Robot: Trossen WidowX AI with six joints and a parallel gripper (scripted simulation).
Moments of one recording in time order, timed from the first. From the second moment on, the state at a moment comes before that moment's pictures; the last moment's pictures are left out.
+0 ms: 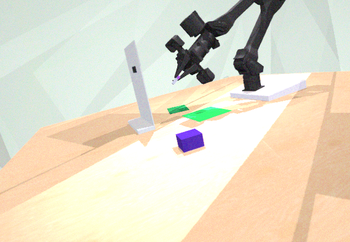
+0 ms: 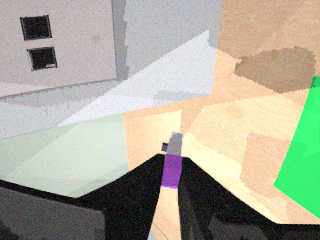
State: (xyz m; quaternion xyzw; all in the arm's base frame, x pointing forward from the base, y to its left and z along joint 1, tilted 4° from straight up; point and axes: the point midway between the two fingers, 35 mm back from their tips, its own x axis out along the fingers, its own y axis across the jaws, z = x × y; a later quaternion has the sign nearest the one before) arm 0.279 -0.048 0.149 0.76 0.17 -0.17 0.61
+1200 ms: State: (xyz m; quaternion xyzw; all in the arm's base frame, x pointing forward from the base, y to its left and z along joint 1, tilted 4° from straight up) arm 0.236 -0.011 0.098 0.65 0.29 -0.31 0.63
